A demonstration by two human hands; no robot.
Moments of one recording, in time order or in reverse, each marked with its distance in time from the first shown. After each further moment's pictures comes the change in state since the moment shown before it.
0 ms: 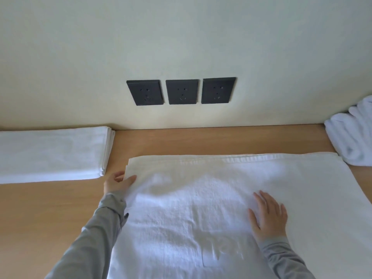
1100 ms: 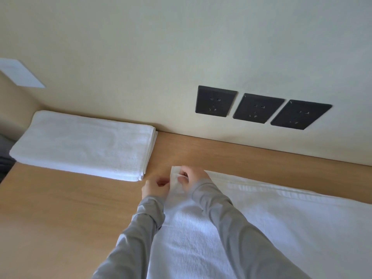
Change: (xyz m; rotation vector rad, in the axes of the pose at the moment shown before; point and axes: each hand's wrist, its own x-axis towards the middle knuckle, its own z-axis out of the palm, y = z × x) left_hand 0.026 0.009 -0.008 0.039 -0.106 -0.022; right_hand 0.134 -0.300 0.085 0.236 -0.610 -0.330
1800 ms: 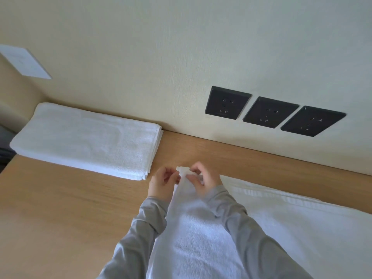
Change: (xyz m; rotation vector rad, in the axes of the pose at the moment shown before) left_hand -0.007 0.009 -0.007 -0.286 -0.072 0.267; right_hand -0.017 0.010 -0.007 0.233 0.255 -0.201
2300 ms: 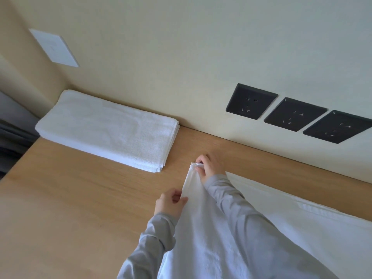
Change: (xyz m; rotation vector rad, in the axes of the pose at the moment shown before) left_hand -0.041 -0.038 -0.014 0.234 -0.037 -0.267; right_hand 0.034 0.017 0.036 -0.405 -0.050 -0.045
